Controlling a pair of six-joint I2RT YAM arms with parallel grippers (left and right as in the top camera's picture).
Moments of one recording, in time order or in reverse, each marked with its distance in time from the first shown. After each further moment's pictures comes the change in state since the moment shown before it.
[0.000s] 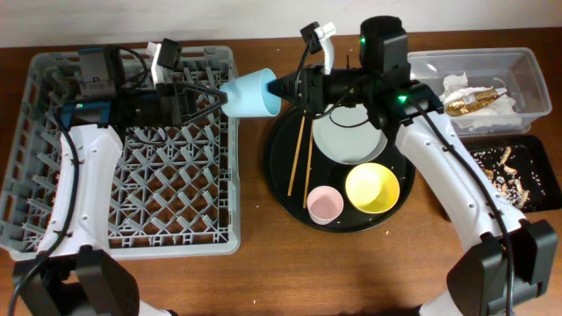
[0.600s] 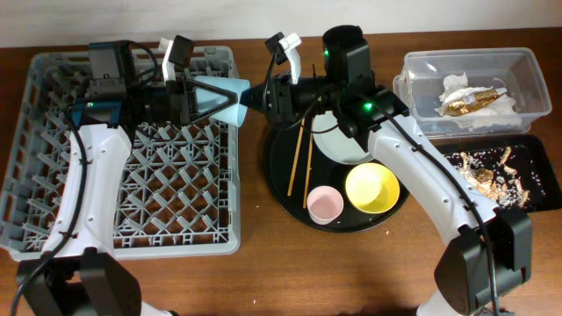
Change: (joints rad) left arm -0.050 -0.006 0.003 0.083 0.015 -0.076; right arm 0.121 0.060 0.000 0.099 0.032 0.042
